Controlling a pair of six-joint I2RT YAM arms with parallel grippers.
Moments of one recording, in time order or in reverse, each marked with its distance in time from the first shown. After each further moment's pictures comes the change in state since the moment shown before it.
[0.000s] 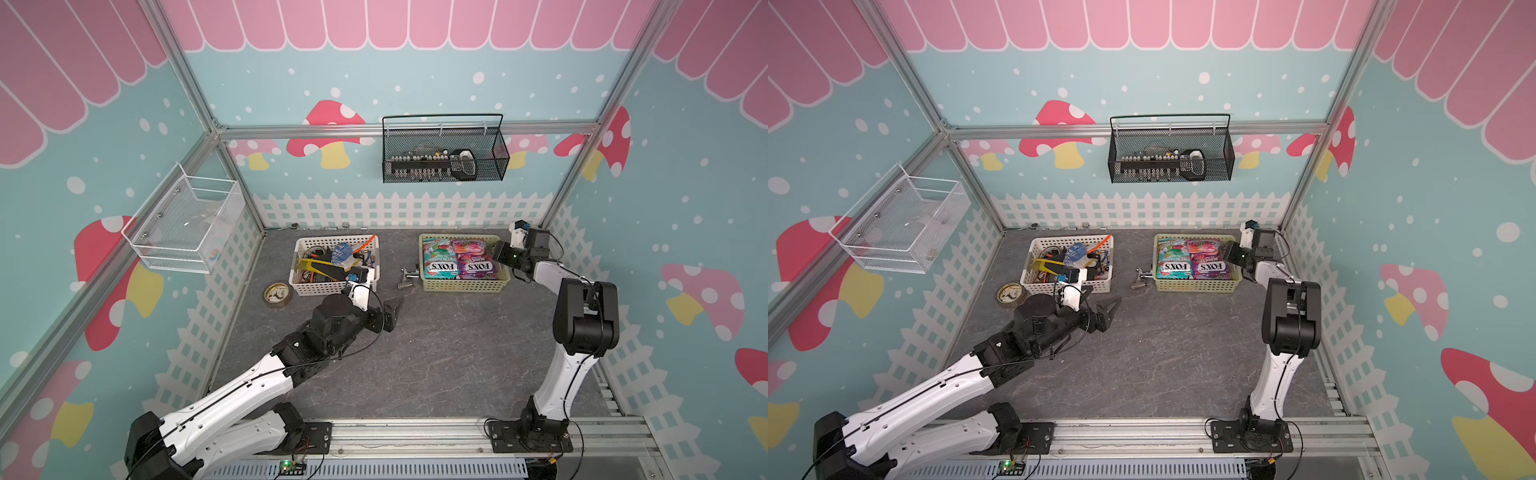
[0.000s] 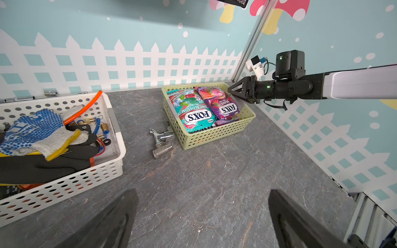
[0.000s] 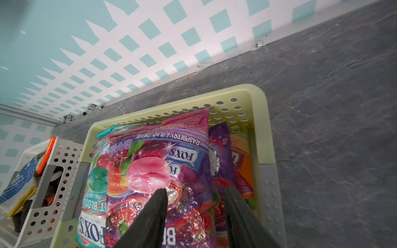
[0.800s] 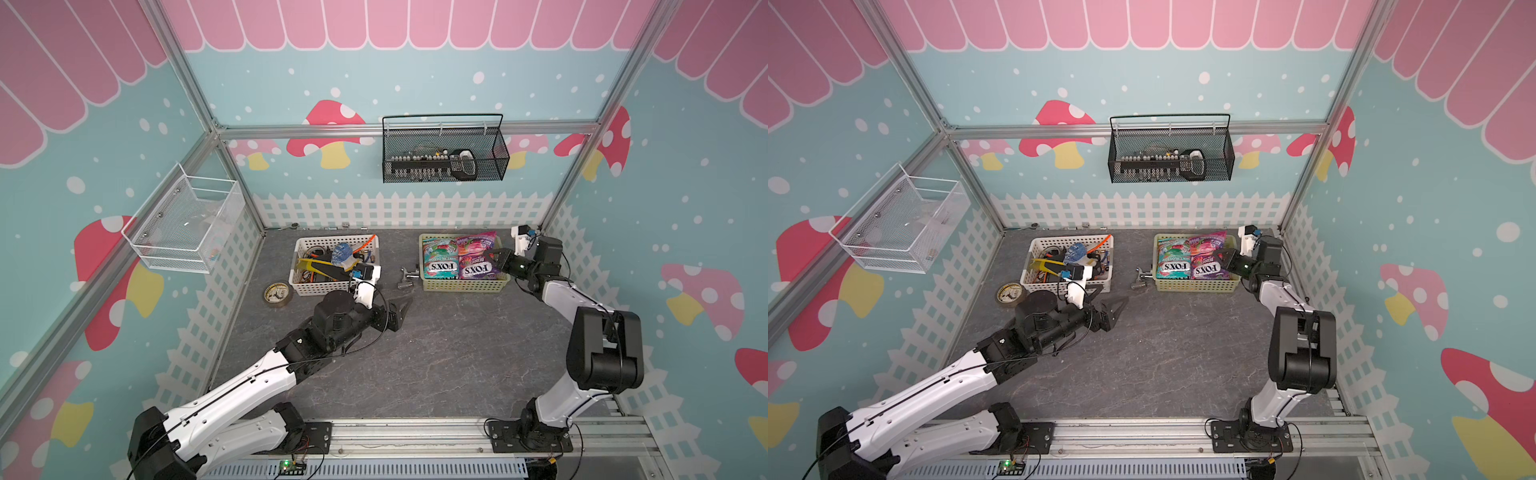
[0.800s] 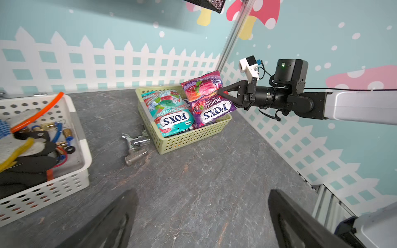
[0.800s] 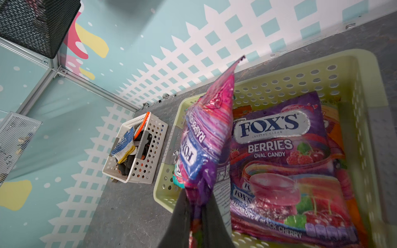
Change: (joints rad) left arm -0.001 0.010 0.012 0.041 0.096 -0.038; right arm 0.000 -0.234 -0.263 0.190 -0.312 0.157
